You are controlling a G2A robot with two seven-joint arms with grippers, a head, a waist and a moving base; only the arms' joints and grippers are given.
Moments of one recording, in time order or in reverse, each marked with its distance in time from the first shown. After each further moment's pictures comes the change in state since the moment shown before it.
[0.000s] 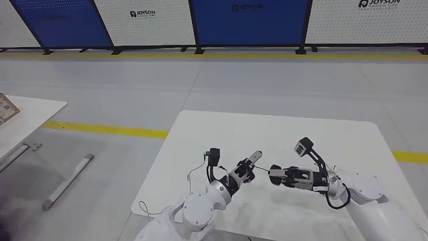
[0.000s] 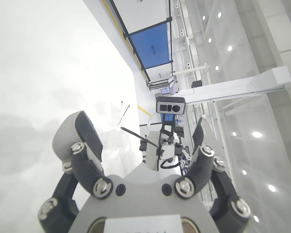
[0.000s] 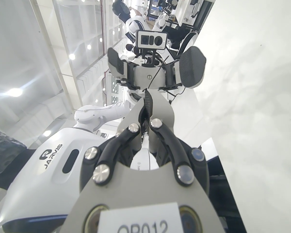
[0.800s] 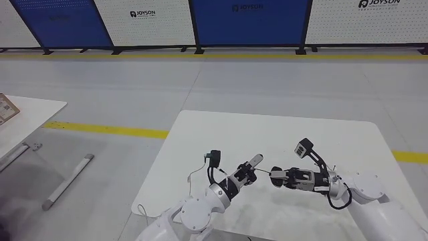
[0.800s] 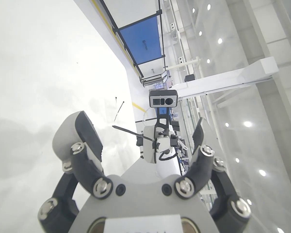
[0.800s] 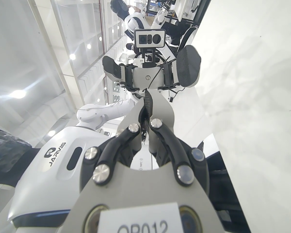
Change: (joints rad) left arm 0.031 -0.002 -0.007 0.003 0.032 -0.110 -0.012; right arm 0.003 0.000 0.002 0.006 0.000 0.020 0.016
